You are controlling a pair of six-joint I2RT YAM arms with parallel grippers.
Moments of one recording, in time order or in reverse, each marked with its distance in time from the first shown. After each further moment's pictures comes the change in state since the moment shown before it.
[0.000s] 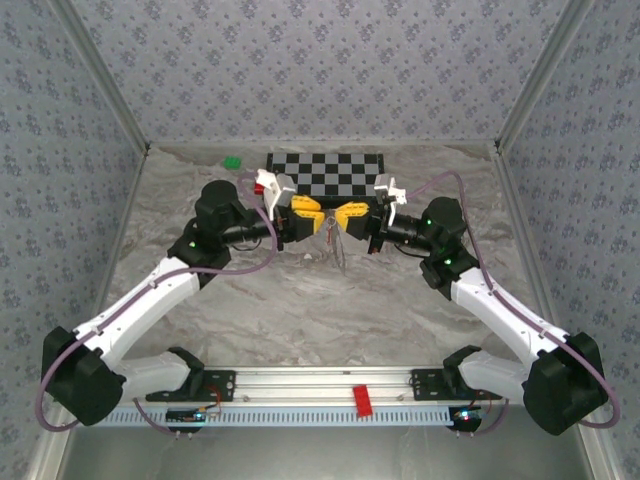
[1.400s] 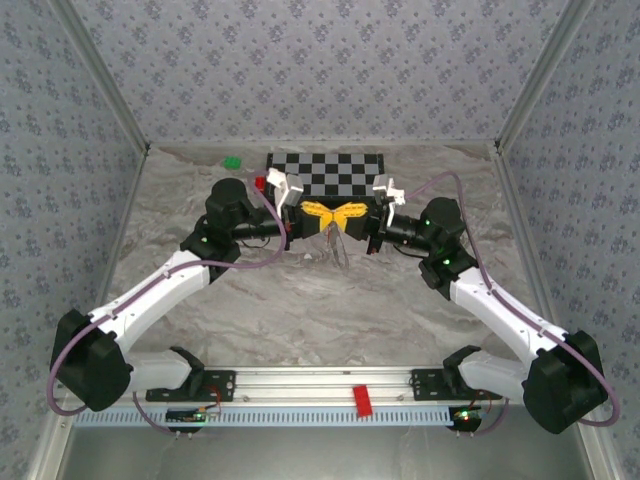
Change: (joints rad) left arm -0.014 0.076 0.005 0.099 0.106 -0.059; right arm 0.010 0.007 -0.002 0.004 0.005 -0.002
